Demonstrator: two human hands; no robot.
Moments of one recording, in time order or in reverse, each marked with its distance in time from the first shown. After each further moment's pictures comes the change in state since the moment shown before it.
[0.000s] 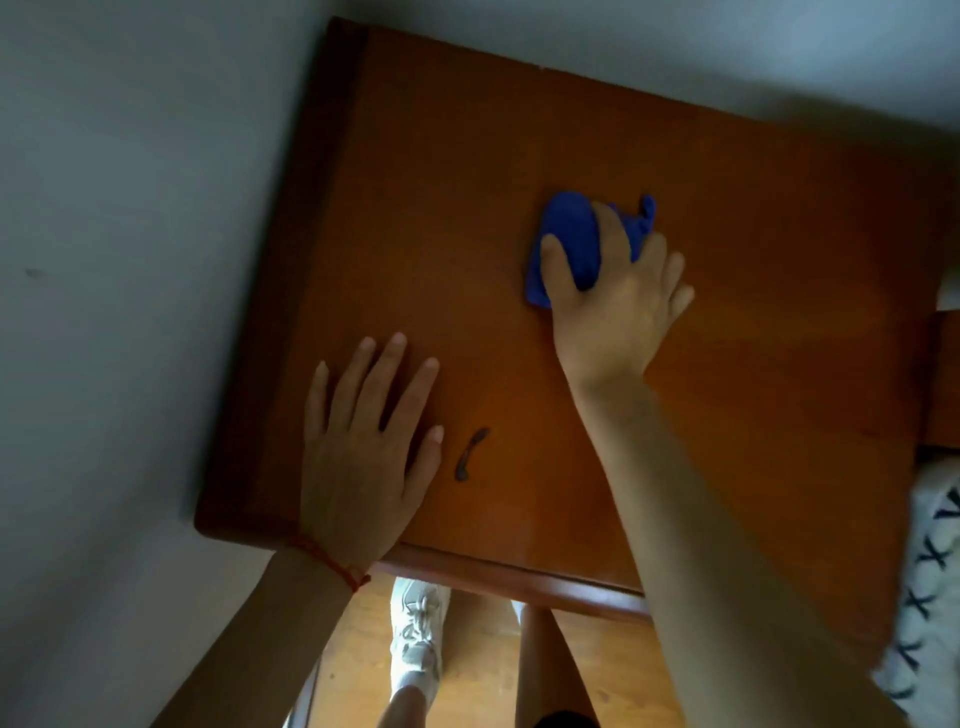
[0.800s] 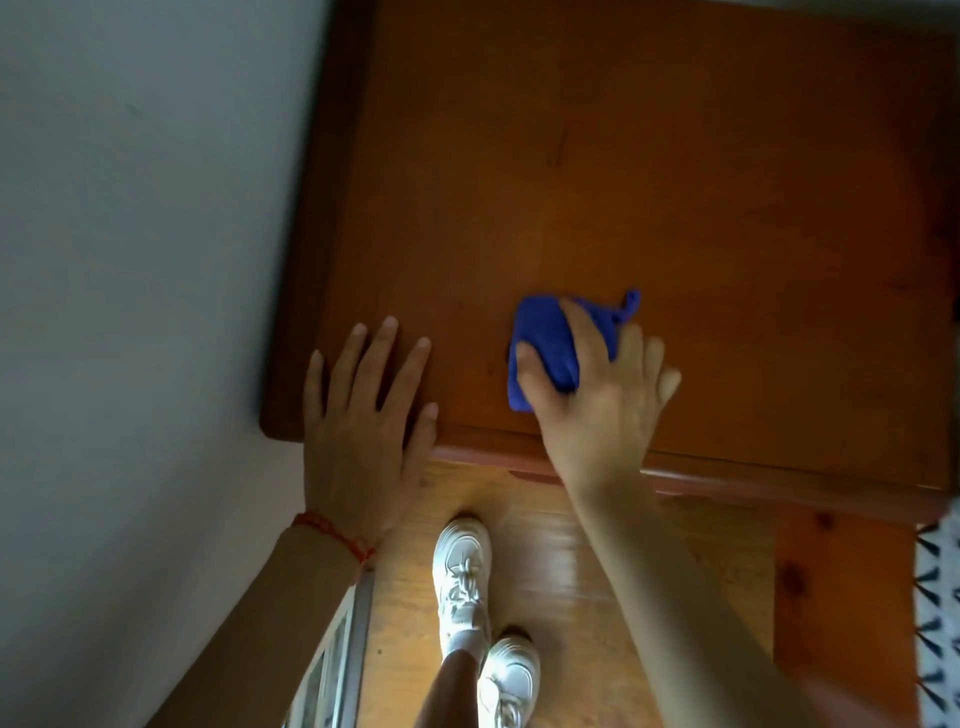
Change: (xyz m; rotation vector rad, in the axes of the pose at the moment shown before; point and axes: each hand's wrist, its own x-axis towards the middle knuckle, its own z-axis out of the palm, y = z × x) left_hand -0.077 -0.027 -0.007 0.017 0.035 0.048; right_hand -0.165 -0.002 -0.032 0.039 -0.017 -0.052
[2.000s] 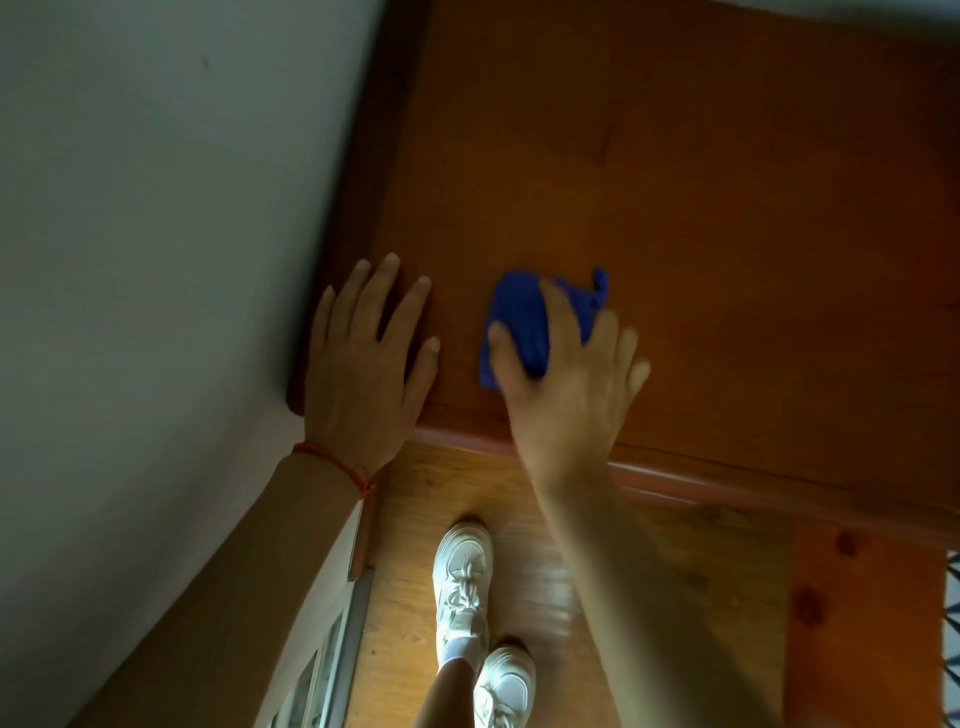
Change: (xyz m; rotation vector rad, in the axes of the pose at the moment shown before) left_hand 0.030 -0.022 -0.006 -0.022 0.069 -0.043; right_hand 0.000 -0.038 0.015 0.042 0.012 -0.008
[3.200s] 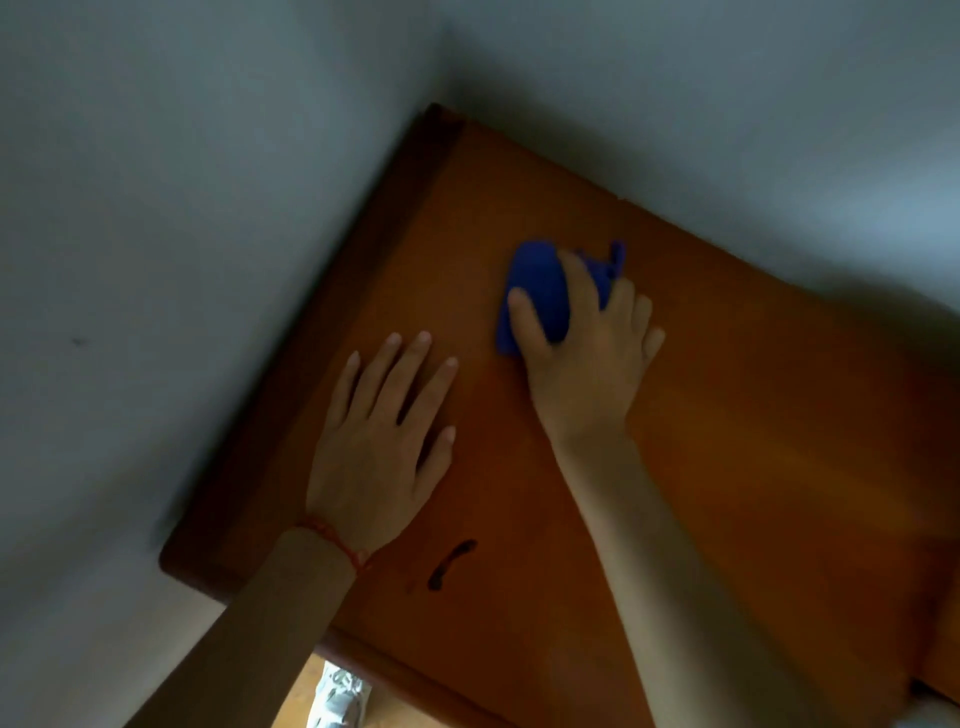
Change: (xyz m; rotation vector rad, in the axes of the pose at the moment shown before) left_hand 0.109 0.043 0.029 0.053 -0.163 -0.185; right_hand 0.220 0.013 0.040 0.024 -0.265 -0.209
